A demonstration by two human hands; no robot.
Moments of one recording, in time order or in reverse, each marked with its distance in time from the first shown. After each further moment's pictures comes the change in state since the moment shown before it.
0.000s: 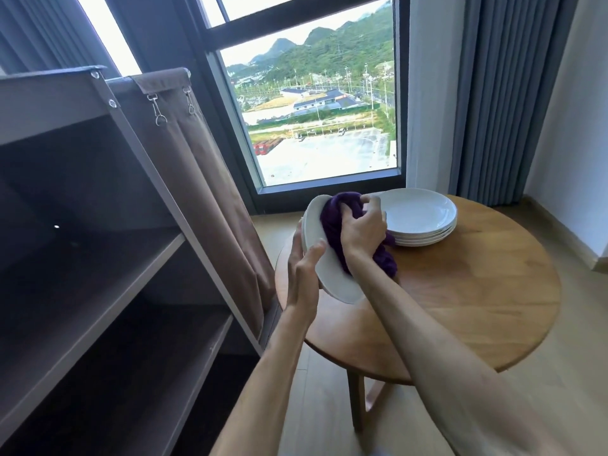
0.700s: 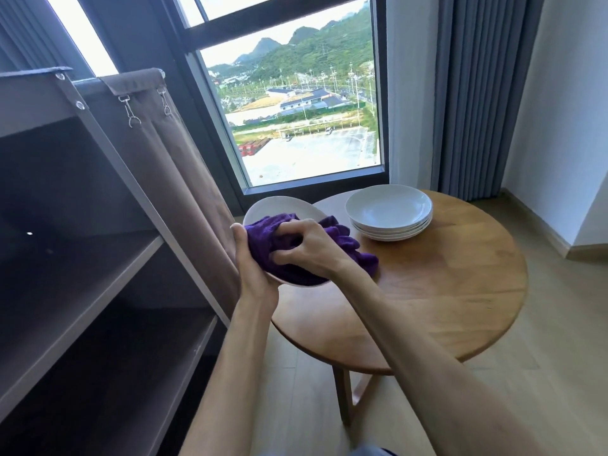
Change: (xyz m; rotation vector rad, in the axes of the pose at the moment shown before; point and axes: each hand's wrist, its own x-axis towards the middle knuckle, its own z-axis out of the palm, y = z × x) left_hand 0.011 0.018 -0.022 -0.318 0.168 -0.134; right_hand -0.033 -0.018 -0.038 0.108 -0.973 -0.386
